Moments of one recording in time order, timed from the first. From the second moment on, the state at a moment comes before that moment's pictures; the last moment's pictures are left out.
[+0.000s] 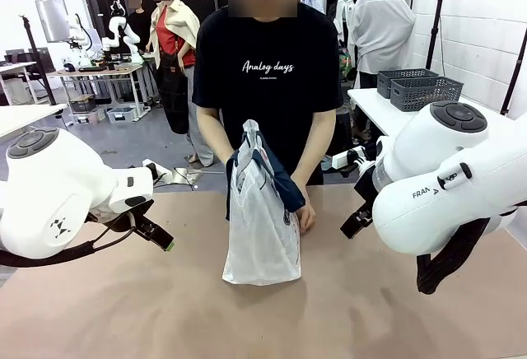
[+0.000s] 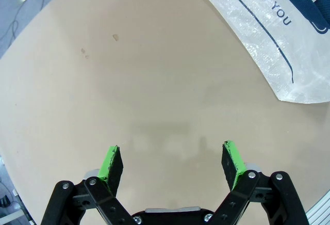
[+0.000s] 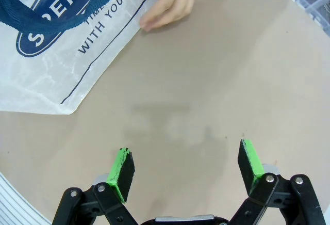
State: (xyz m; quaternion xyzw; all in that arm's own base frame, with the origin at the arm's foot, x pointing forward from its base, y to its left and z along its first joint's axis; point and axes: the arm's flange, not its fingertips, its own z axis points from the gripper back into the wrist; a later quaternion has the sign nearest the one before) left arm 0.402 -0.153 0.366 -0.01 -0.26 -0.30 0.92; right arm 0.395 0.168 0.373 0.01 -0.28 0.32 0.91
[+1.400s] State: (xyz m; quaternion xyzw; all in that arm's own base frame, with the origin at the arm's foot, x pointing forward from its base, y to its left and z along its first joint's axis) left arm 0.402 -0.153 0.366 -0.01 -0.26 -0.30 0.92; right arm 0.395 0.168 0.373 0.01 -0.28 0.32 0.91
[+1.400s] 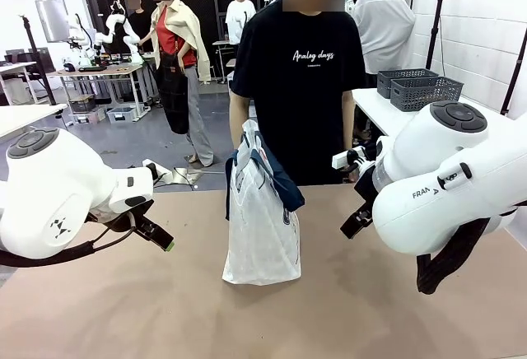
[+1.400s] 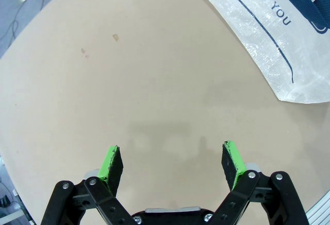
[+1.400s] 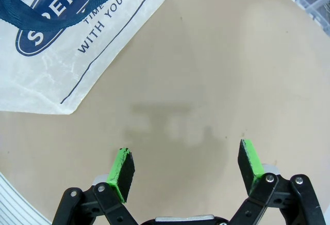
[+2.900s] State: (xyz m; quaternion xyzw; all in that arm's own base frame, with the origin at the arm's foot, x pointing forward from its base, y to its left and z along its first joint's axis) left arm 0.438 -0.173 0.486 -0.03 -0.30 -0.31 0.90; right arm 0.354 0.109 0.494 0.00 -0.29 0.34 0.90
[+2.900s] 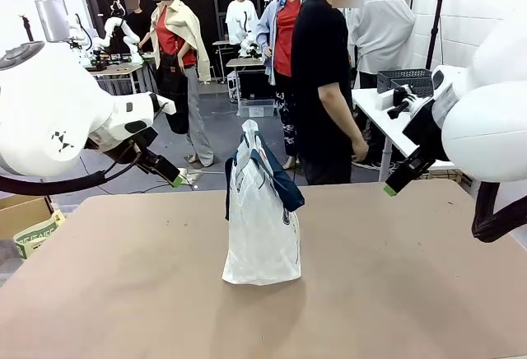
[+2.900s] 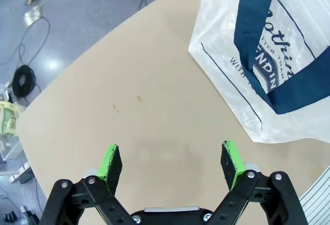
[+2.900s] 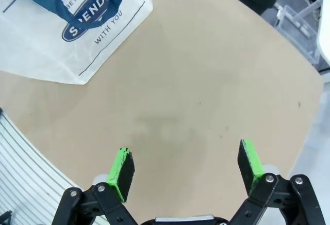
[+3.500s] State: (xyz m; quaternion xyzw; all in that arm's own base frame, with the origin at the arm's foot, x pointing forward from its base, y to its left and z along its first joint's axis) left arm 0.438 -0.172 0.485 -0.03 -0.30 -0.31 0.90; right arm 0.363 0.118 0.478 0.00 -0.28 0.34 0.90
